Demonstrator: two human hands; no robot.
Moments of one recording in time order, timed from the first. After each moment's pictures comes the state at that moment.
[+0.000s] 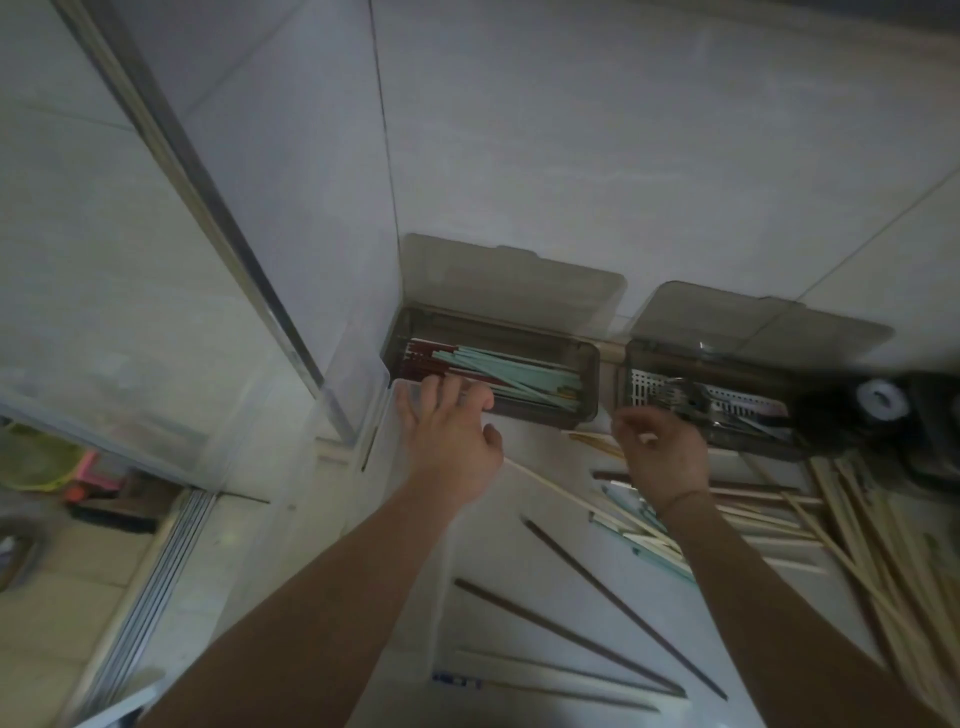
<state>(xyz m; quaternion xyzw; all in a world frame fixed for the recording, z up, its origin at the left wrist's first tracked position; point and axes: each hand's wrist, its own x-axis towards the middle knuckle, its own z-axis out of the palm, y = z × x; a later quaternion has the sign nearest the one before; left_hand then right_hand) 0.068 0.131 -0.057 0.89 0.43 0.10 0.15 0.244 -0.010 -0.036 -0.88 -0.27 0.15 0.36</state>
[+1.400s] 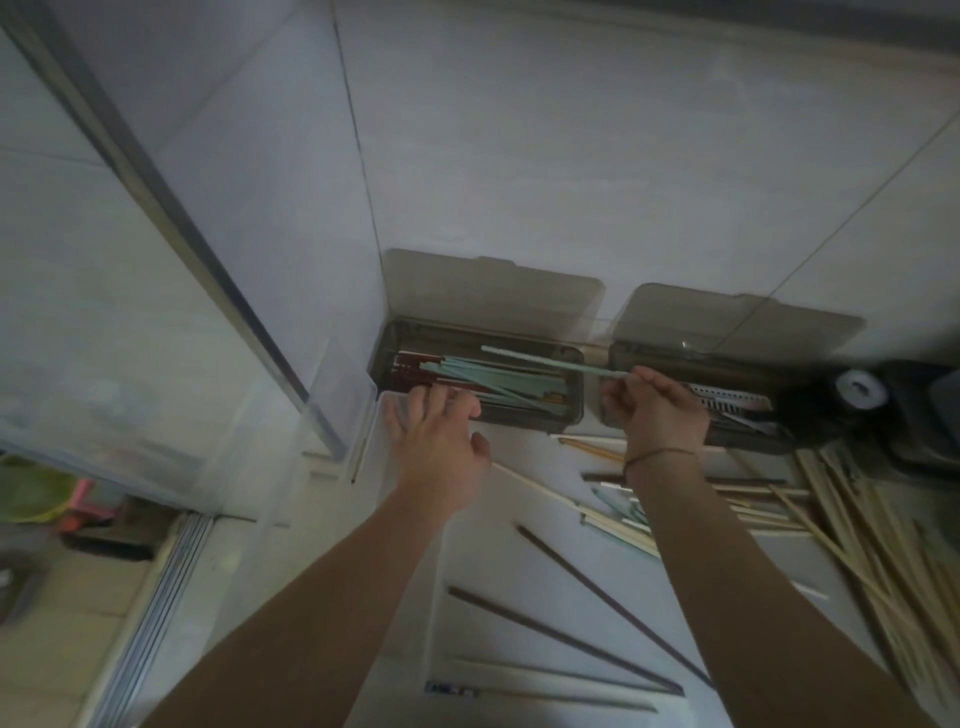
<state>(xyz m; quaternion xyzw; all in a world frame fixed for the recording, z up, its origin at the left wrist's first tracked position) 0.068 0.131 -0.062 0.89 0.43 0.11 0.14 0.241 0.024 -0.002 -0.62 0.10 0.23 0.75</state>
